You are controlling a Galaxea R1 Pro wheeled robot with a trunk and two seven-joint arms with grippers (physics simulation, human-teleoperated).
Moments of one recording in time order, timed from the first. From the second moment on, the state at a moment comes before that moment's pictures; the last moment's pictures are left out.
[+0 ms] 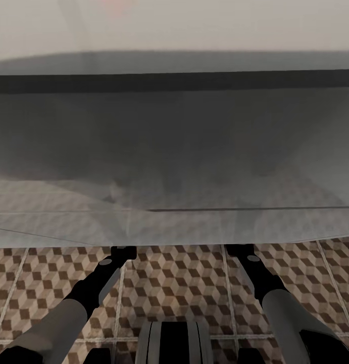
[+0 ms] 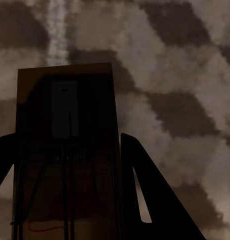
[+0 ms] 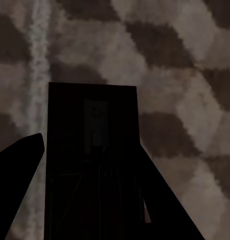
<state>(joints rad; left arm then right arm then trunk) -0.73 0.03 -0.28 -0.61 0.27 0.09 0.06 -0.80 0.00 -0.18 -0.47 0.22 -0.01 -0.04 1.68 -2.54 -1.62</state>
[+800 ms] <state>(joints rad) -0.73 0.03 -0.28 -0.61 0.27 0.09 0.06 -0.80 0.00 -0.18 -0.46 0.22 0.00 -0.04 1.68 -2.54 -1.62</state>
